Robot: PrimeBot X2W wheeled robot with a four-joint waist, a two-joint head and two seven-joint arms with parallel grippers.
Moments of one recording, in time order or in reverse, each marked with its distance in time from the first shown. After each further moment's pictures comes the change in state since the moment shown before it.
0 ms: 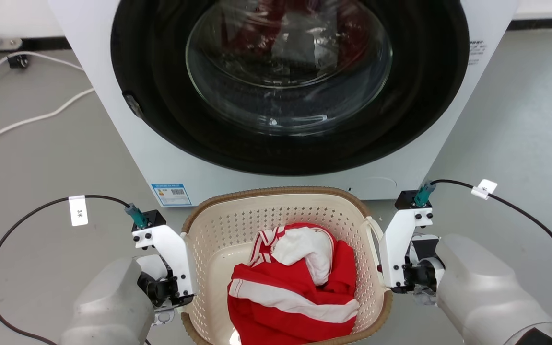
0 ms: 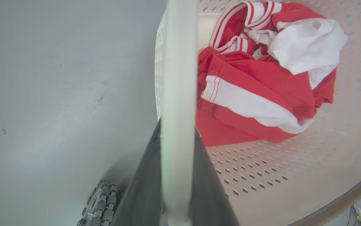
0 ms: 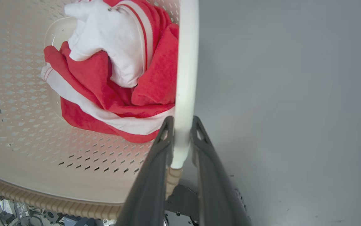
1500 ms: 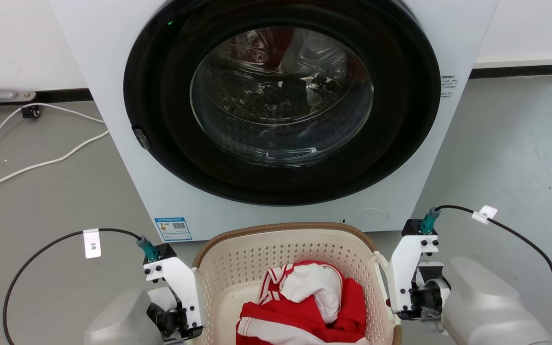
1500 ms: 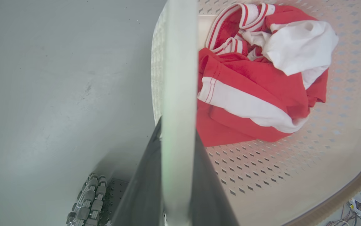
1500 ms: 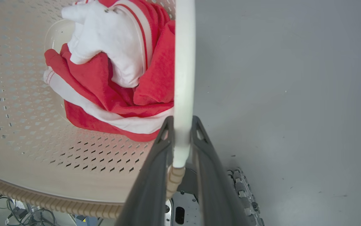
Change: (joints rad) left arm 0.086 -0.020 -0.074 -0.002 -0.098 0.000 0.006; right arm 0.061 -0.002 -0.036 0.033 0.003 0.000 0.090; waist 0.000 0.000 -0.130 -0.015
